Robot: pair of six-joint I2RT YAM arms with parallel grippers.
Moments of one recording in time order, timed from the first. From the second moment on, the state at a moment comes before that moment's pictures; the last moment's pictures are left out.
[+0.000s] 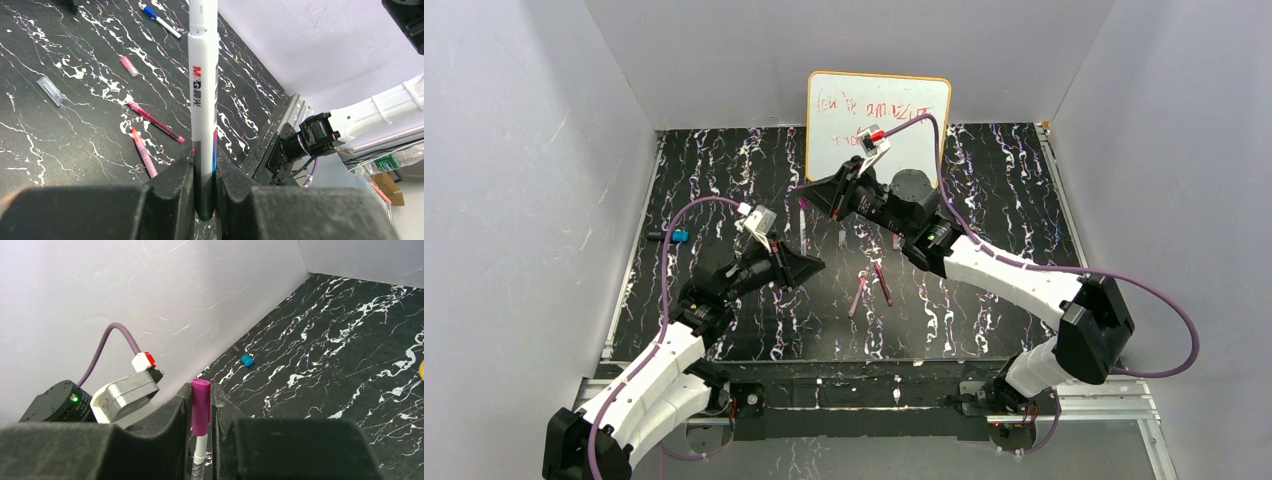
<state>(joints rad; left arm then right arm) -0.47 0.78 0.47 0.19 0.55 -0.54 0.89 1.46 1.16 0.43 -0.17 0.57</state>
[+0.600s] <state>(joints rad) -0.47 0.78 0.47 0.18 0.55 -0.53 0.89 1.50 1.17 0.48 -0.17 0.55</state>
